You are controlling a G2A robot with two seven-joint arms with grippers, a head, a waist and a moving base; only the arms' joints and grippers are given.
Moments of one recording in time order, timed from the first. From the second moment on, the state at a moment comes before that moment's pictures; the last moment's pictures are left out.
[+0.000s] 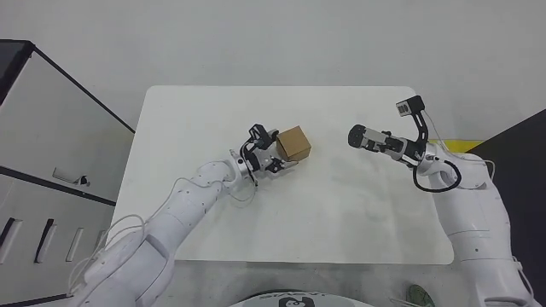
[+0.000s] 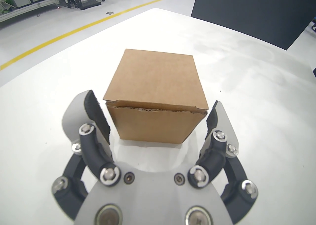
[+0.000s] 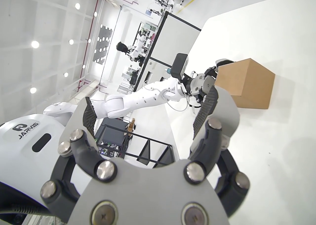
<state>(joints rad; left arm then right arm) 0.91 -1.41 -0.68 -0.60 1.35 -0.57 0.60 -1.32 -1.12 1.52 -1.37 0.41 -0.51 1.23</state>
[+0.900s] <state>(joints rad) 0.90 -1.38 -0.73 -0.60 1.39 -0.65 0.66 -1.27 -1.10 1.47 -1.33 0.40 -0.51 1.18</state>
